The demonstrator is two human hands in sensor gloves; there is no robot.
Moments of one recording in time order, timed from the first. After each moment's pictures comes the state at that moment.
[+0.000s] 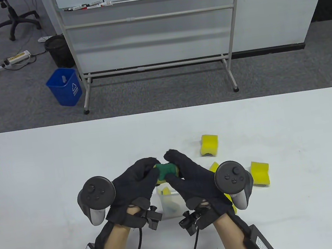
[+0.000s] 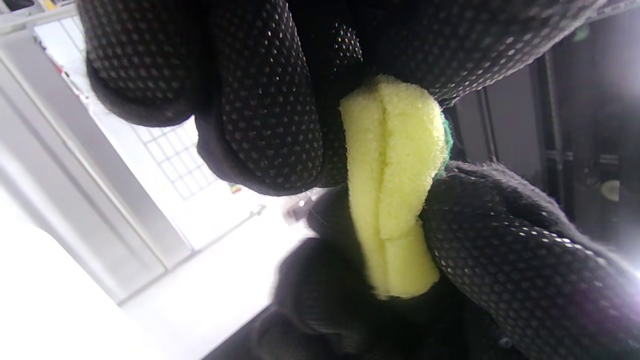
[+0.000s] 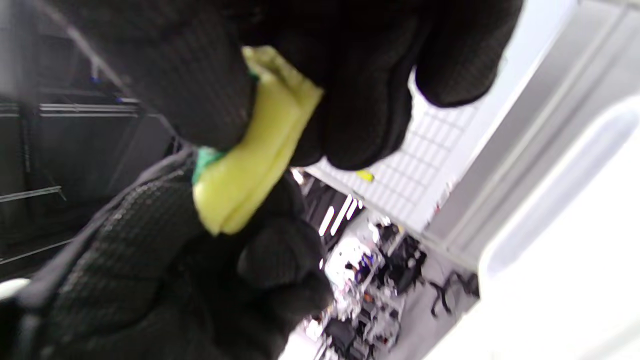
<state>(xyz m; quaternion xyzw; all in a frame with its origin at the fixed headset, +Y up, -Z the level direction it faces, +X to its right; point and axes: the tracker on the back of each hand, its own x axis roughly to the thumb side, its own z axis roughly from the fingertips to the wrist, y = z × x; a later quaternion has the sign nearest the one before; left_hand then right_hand) -0.171 -0.587 -0.334 0.16 -0.19 0.50 0.83 0.066 -0.593 -0.322 0.16 -0.14 0.81 0.55</state>
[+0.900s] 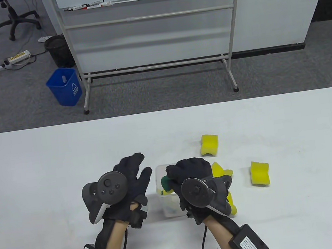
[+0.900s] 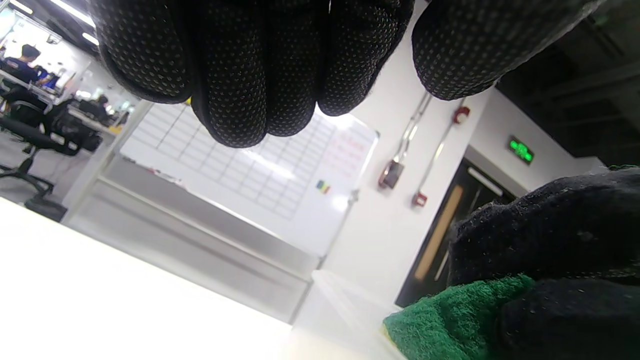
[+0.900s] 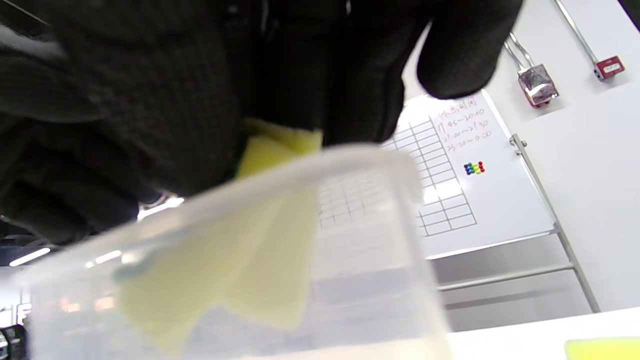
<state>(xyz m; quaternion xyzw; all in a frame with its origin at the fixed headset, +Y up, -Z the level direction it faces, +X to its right) -0.184 -0.598 -0.346 0.16 -0.10 0.26 0.95 0.040 -0.615 -0.327 0.13 -0.25 0.94 0.18</state>
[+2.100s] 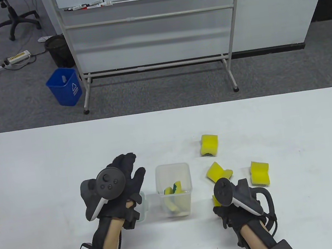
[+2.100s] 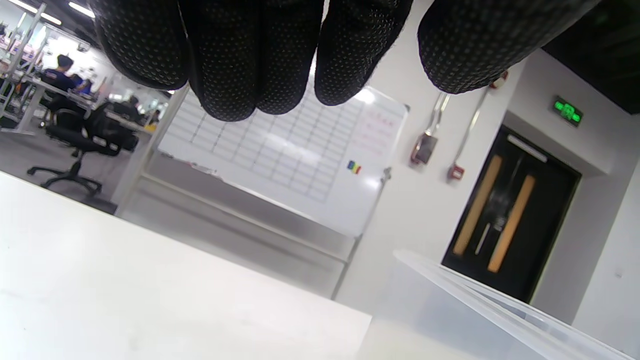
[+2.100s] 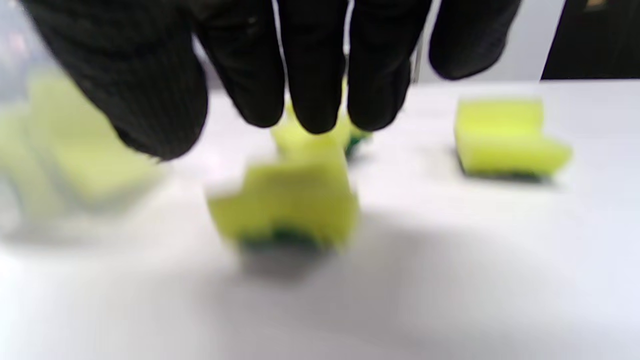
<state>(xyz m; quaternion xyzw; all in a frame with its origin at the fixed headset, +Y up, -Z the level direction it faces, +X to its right) -0.195 -0.604 -0.354 0.12 -0.07 0.21 0.97 0.131 -0.713 -0.321 0.02 0.13 0.99 0.01</state>
